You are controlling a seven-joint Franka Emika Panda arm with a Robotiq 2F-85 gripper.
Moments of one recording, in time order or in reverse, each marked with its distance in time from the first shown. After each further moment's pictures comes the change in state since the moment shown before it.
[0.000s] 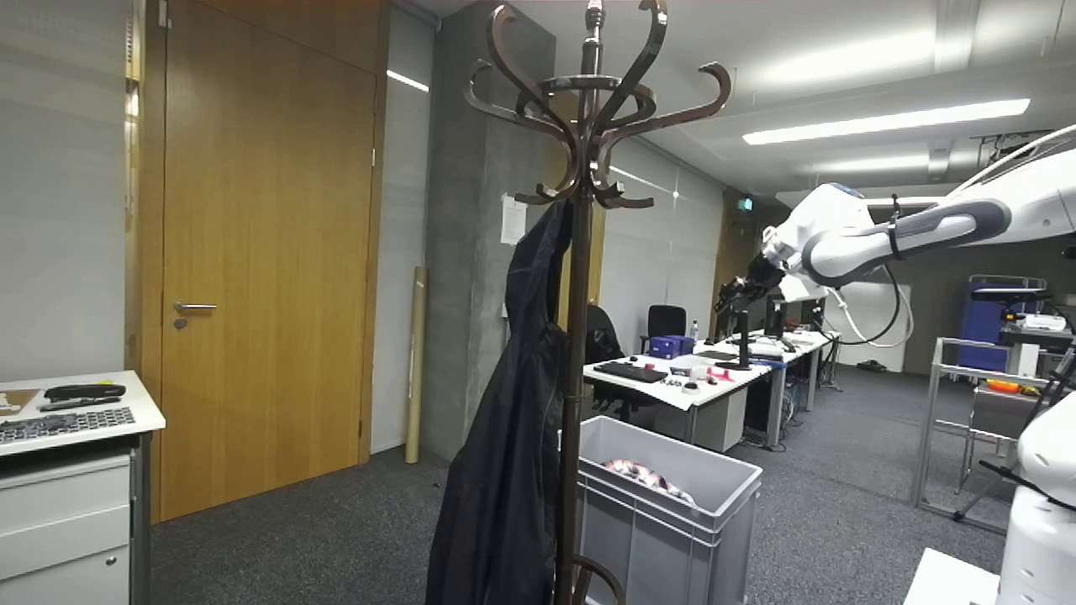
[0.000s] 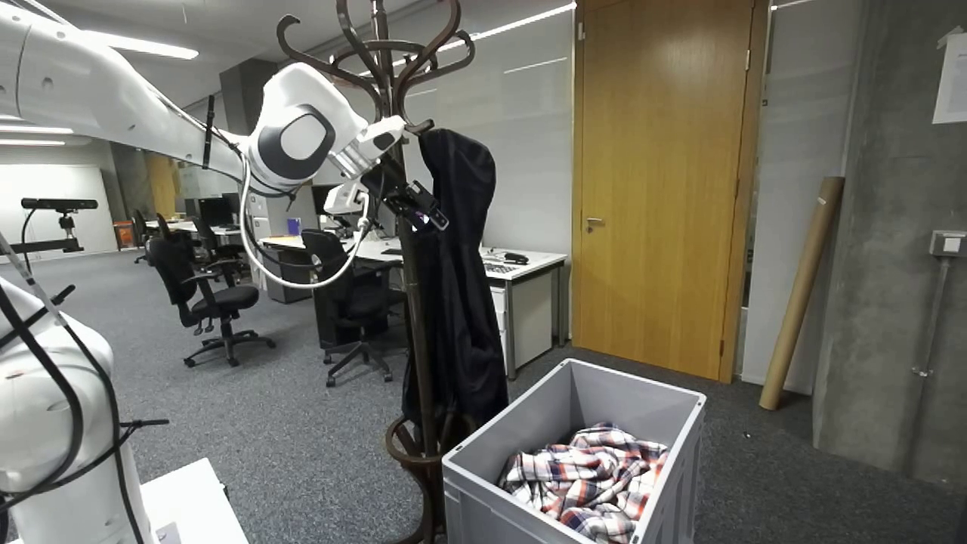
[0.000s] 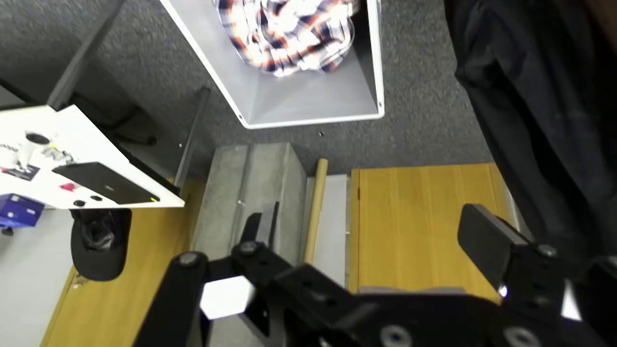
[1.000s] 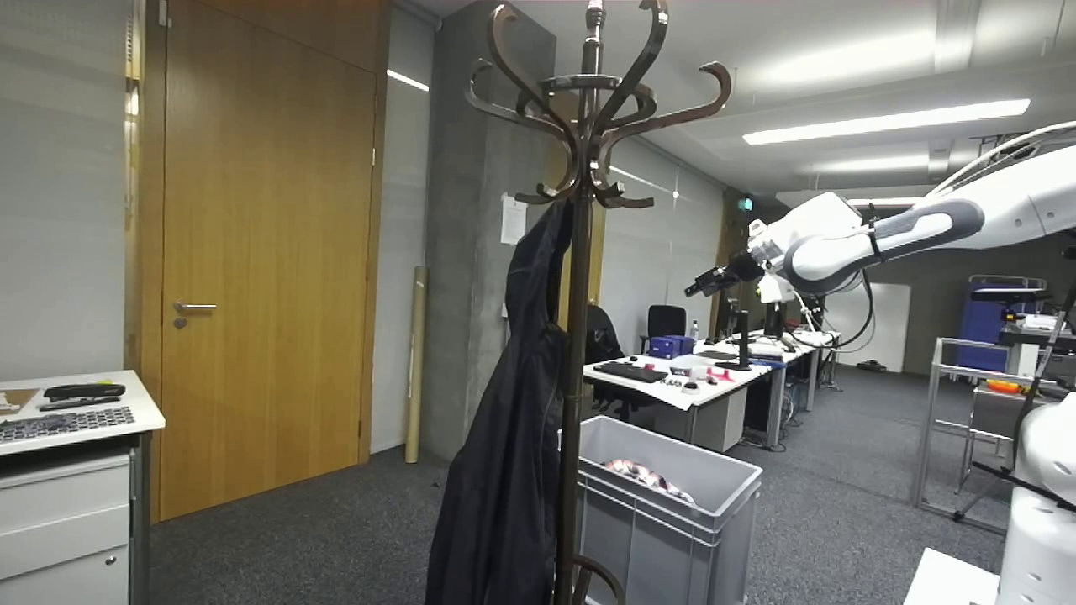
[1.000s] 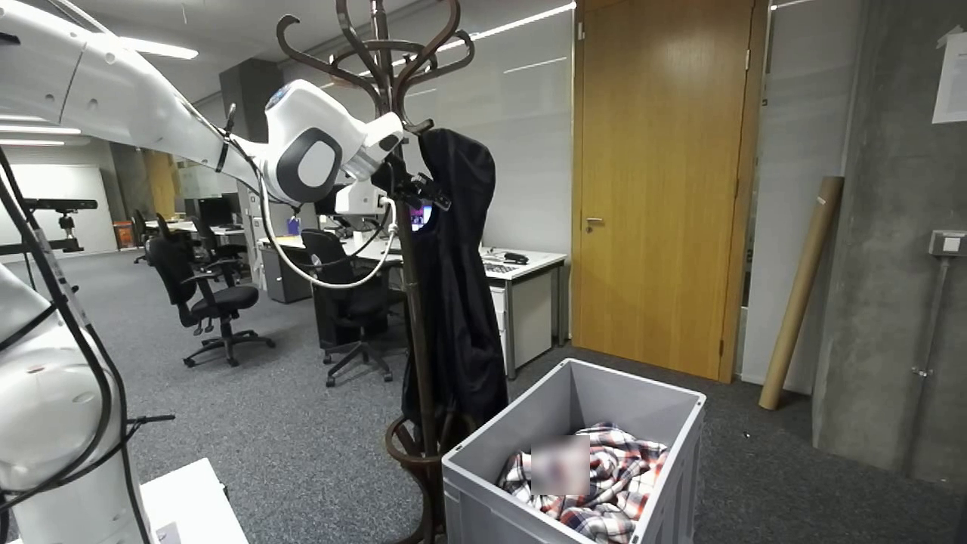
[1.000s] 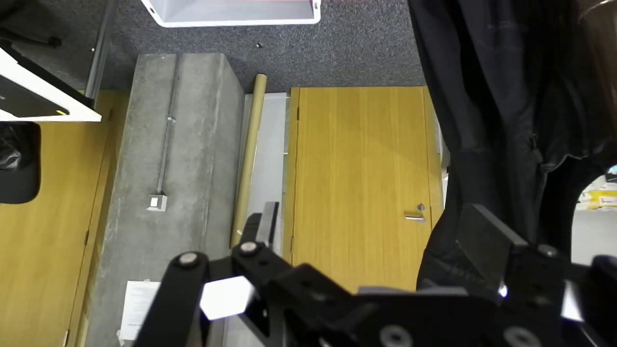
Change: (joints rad) arm 0.139 0.086 -0.044 -0.007 0.164 0.331 -0.177
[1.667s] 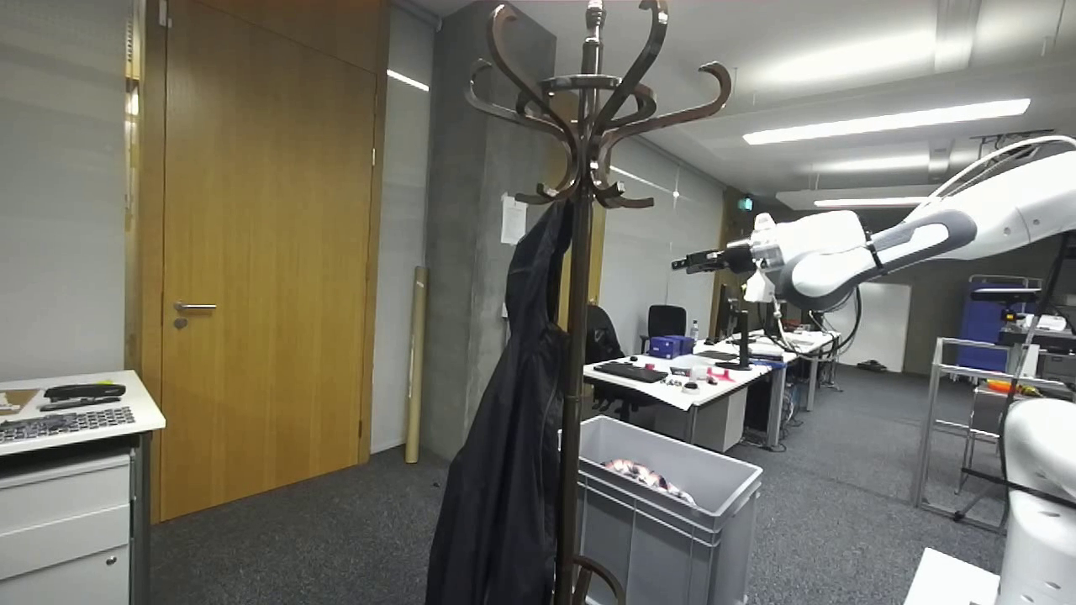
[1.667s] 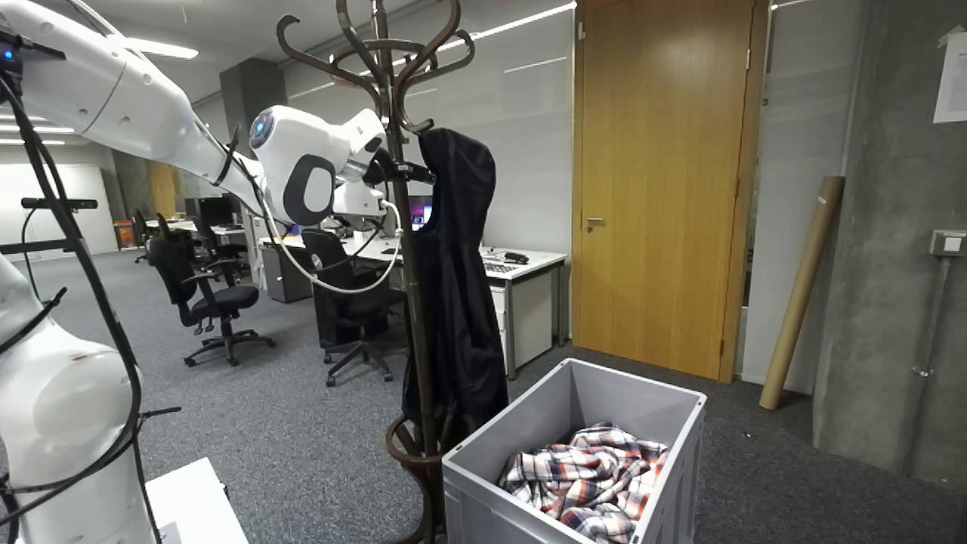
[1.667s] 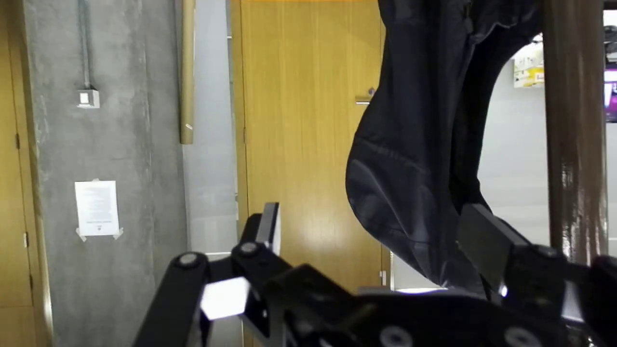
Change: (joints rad) arm 0.325 0.034 -0.214 -0.048 -0.015 0.428 -0.002
